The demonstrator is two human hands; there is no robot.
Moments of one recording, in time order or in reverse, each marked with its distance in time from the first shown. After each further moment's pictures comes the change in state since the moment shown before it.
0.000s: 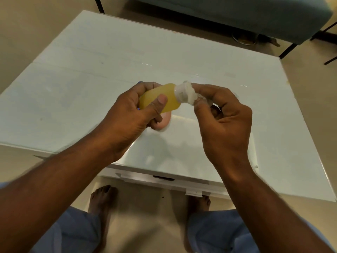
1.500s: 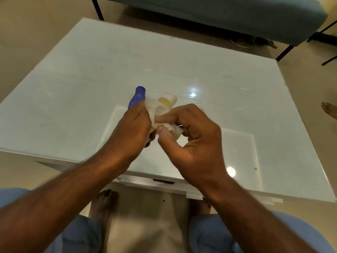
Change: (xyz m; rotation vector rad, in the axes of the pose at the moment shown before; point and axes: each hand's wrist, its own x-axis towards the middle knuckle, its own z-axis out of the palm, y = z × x) left_hand -0.011 -0.004 0.016 0.157 0.123 -0.077; right_hand -0.024 -0.010 0.017 -0.043 -0.229 -0.141
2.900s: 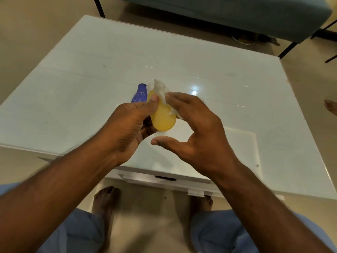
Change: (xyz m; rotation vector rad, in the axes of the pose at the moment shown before) left_hand 0.006 0.007 -0.011 -0.425 -0.037 -0.237; right_hand 0.009 0.015 -0.013 -0.265 -0.236 -0.059
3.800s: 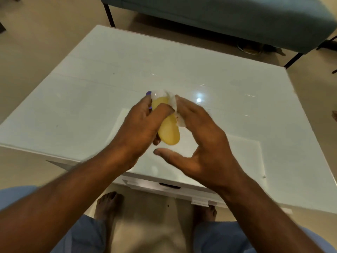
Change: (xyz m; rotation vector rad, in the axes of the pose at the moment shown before) left_hand 0.001 0.000 -0.001 0.381 -0.017 0.323; right_hand -0.001 -0.008 0.000 0.010 -0.018 -0.103
